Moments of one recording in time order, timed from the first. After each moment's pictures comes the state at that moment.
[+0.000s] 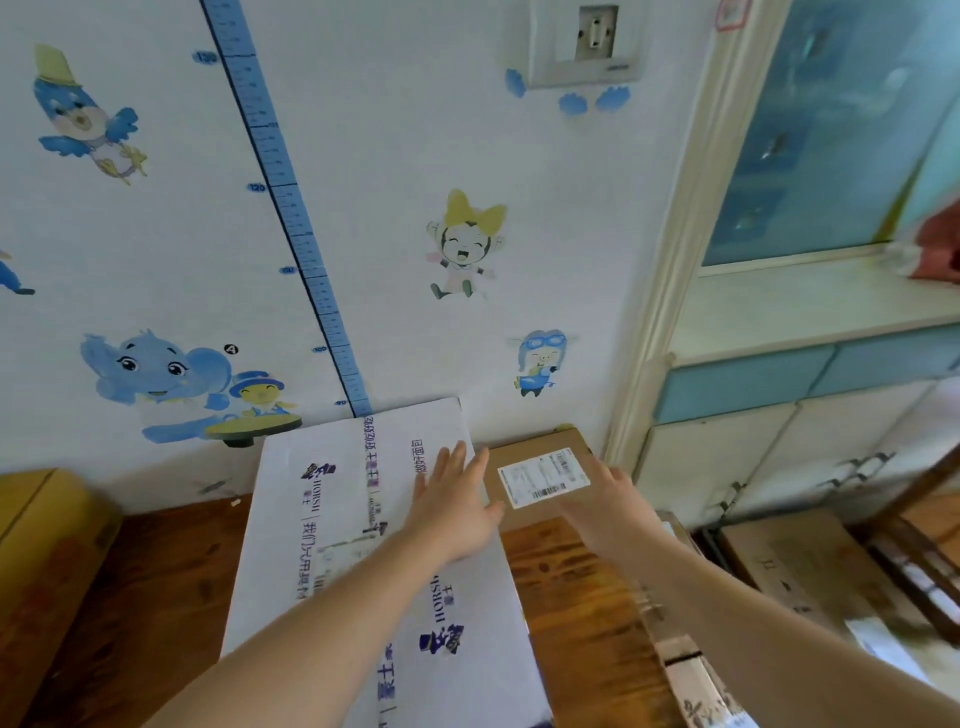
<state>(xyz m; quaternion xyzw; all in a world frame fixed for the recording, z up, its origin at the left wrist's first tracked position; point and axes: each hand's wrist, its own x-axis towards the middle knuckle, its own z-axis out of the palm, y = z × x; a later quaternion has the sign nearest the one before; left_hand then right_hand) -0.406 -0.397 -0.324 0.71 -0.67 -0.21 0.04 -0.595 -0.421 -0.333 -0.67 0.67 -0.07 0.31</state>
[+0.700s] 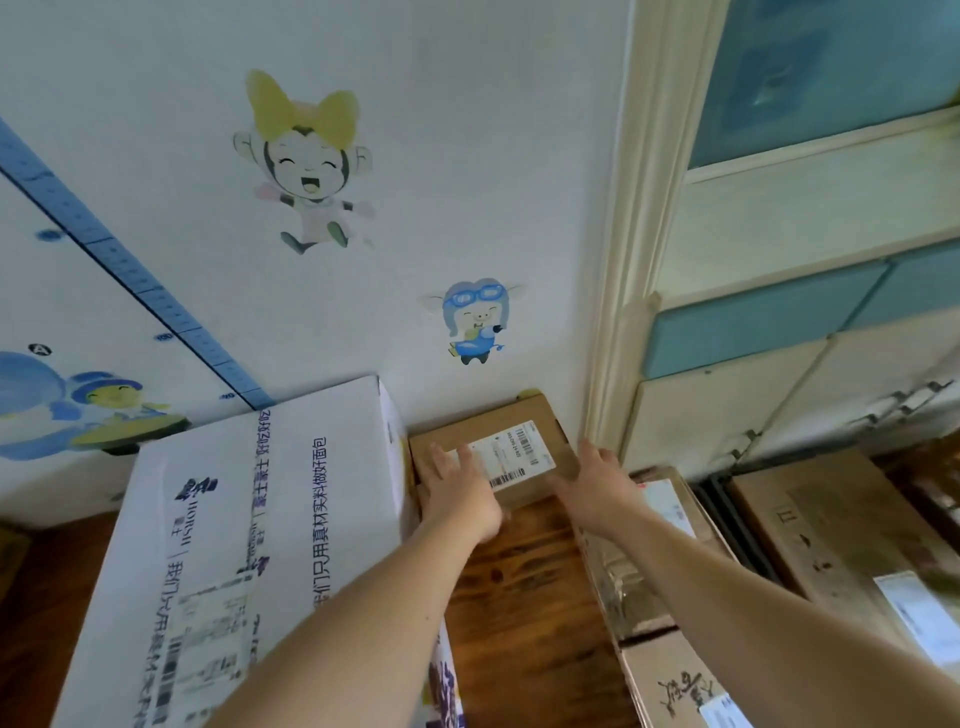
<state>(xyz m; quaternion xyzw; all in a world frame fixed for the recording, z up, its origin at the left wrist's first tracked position) -0.499 -0.500 -0.415 0.80 -0.53 -0.27 -0.08 -0.653 -0.523 -0.433 -0.62 0.68 -0.05 0.39</state>
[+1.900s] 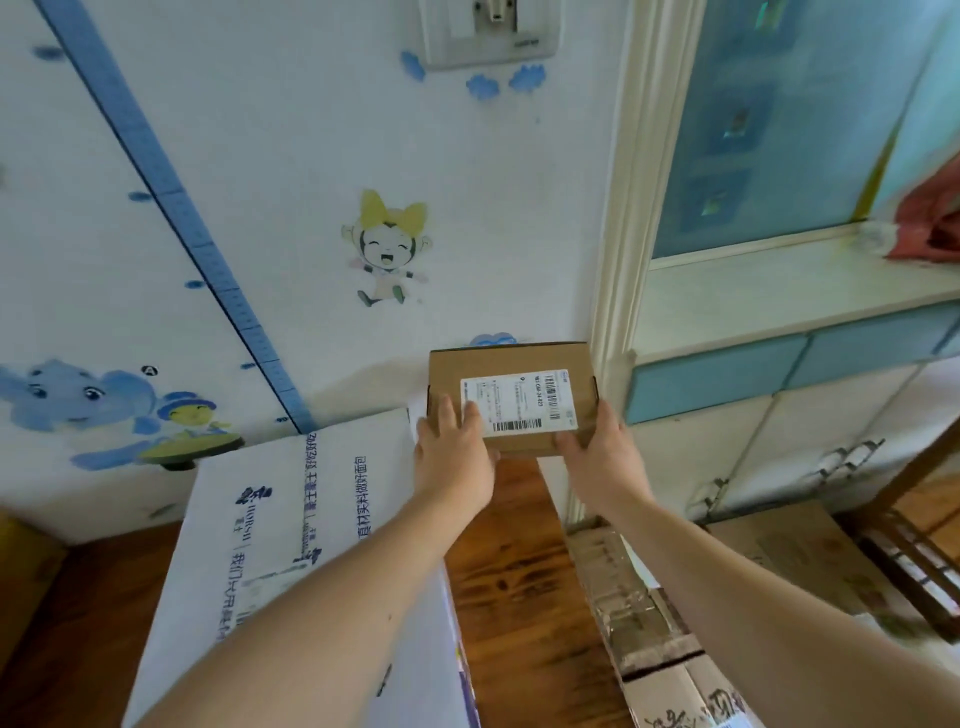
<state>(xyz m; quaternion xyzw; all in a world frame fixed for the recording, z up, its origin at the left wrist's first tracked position) -0.487 -0.473 -0.321 0.76 -0.64 -0.09 0.09 -0.648 -0.487 -0.329 -0.59 0.67 -0.31 0.32</state>
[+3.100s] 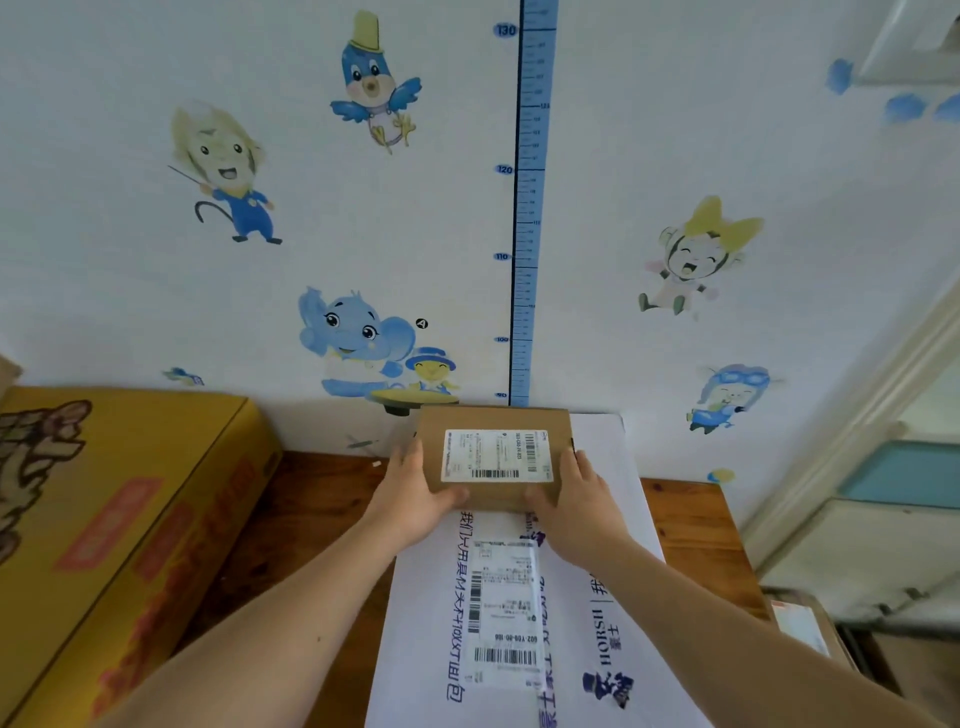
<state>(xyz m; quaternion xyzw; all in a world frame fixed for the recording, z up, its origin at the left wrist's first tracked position) -0.195 -0.357 -0.351 0.81 -0.46 -0.25 0.25 -0.395 -0.427 -0.340 -0.79 0.53 -0.09 0.29</state>
